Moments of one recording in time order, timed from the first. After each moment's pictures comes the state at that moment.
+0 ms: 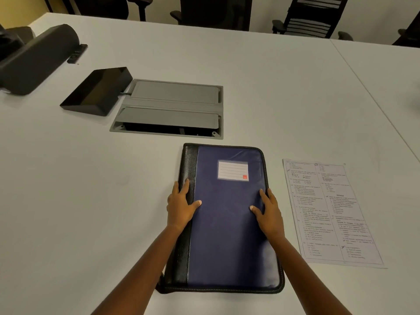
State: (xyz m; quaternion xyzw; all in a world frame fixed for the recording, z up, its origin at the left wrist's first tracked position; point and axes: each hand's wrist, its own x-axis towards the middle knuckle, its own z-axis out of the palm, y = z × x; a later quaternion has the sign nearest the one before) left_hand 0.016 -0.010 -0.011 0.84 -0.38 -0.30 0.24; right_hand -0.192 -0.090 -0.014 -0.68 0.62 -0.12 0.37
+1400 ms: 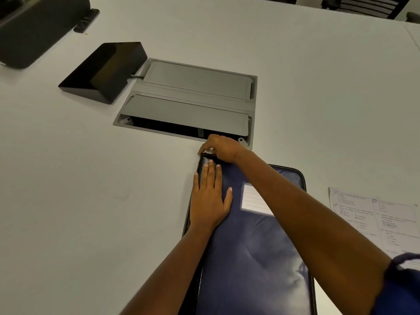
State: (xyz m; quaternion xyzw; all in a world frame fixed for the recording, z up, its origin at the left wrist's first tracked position) left_hand 0.040 -0.106 -0.039 0.85 -0.50 -0.11 0.11; right_hand 0.051 -0.260 0.000 -0.94 0.20 0.12 0.24
